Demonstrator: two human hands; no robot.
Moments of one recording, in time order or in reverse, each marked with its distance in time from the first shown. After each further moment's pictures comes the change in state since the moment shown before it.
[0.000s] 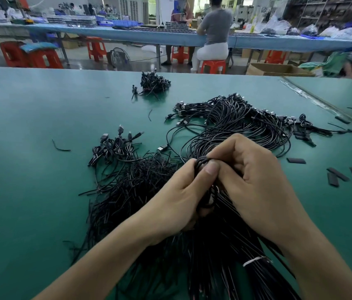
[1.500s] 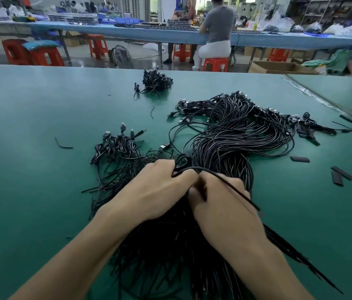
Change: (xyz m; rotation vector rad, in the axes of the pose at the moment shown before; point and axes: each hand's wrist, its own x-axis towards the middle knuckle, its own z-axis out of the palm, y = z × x) left_hand 0.009 0.002 -0.043 0.846 0.284 -0.133; right_hand -0.021 -0.002 0.047 -0.501 -0.084 0.270
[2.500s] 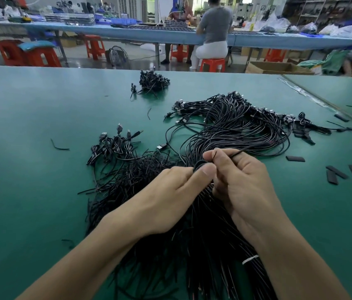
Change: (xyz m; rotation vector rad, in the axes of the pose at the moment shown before) left_hand -0.011 0.013 0.012 -0.223 -0.163 0.324; right_hand 0.024 0.015 -0.015 1.202 0.066 0.199
